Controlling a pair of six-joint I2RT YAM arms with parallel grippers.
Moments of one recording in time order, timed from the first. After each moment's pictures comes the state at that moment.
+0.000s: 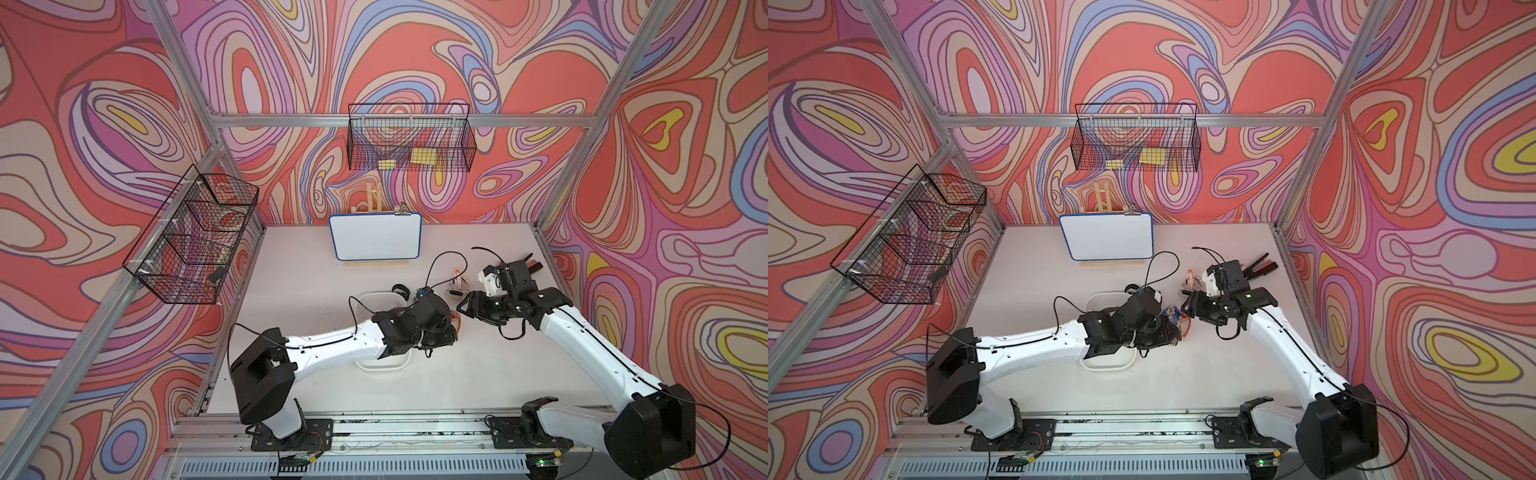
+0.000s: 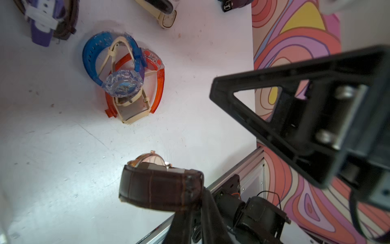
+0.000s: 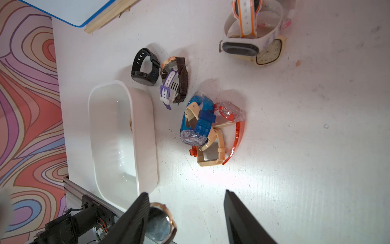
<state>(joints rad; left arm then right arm) -1.07 1.57 1.22 -0.39 0.05 -1.08 0.27 1.21 0.96 -0.76 -0.36 0.48</state>
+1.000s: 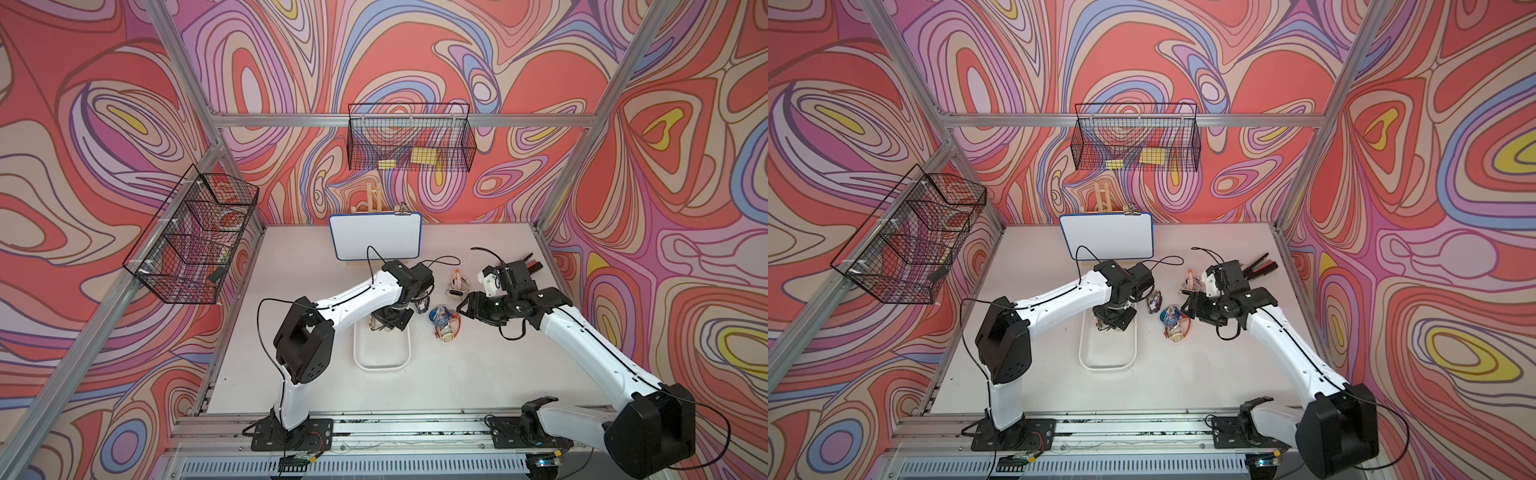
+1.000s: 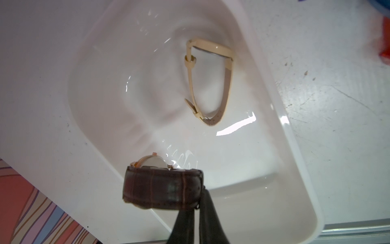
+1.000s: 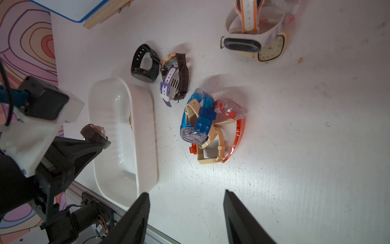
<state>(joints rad) -0.80 1.95 1.66 -1.33 -0.20 -0.30 0.27 1.21 0.96 -0.77 -0.37 0.47</state>
